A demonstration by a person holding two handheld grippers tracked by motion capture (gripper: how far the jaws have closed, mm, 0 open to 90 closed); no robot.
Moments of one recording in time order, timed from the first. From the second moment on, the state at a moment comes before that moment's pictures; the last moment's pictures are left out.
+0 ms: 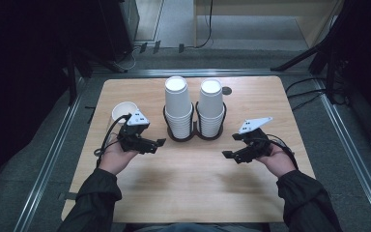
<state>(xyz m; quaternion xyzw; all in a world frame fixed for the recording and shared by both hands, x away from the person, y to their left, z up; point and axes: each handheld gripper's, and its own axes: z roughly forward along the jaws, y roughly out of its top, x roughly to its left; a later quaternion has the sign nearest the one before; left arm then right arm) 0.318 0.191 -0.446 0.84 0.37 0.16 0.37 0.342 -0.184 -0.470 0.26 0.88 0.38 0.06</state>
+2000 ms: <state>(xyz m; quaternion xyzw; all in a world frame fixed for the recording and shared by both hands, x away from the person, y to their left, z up) 0.322 0.099 -0.468 0.87 0.25 0.12 0.40 0.322 -0.173 -0.473 0.27 0.88 0.39 0.08</state>
